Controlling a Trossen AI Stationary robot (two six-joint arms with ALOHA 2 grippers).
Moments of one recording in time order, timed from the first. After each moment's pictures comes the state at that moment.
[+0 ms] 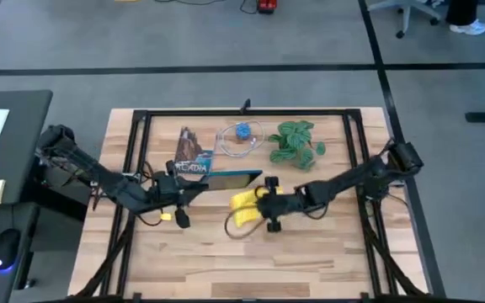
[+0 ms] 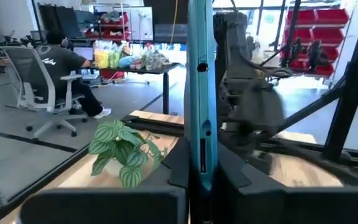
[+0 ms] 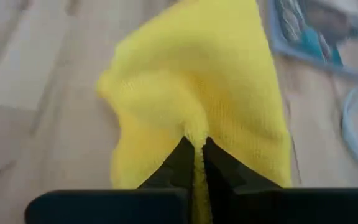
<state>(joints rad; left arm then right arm) -0.58 1.01 0.68 0.29 -0.91 -0.07 0.24 1.69 0.88 0.05 0.32 0.05</state>
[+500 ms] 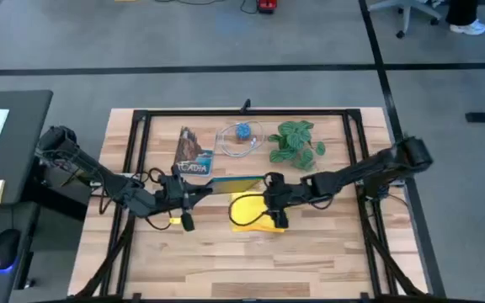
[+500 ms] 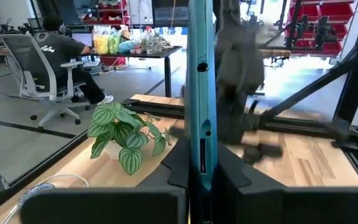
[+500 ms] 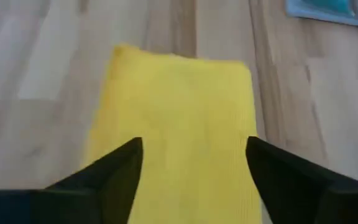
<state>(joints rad) -0.57 1.07 0.68 0.26 -0.90 -0.09 0.24 1.52 0.88 -0.24 0.19 0.12</state>
